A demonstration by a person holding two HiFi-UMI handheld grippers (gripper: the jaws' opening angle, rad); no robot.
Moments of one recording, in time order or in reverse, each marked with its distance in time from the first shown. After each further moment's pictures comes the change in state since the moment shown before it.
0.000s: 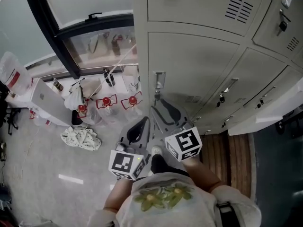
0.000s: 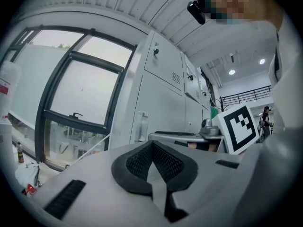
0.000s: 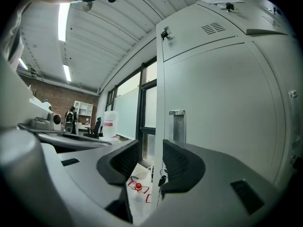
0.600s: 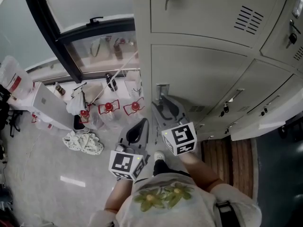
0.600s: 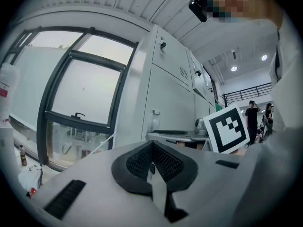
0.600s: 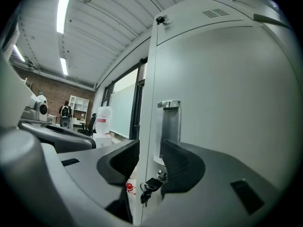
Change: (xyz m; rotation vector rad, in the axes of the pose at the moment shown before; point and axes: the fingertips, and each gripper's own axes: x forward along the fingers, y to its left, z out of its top) left arm 0.028 0.035 -0.001 0.014 0.029 0.031; right arm 0.055 -0.036 -0.010 -0.041 0.022 -0.048
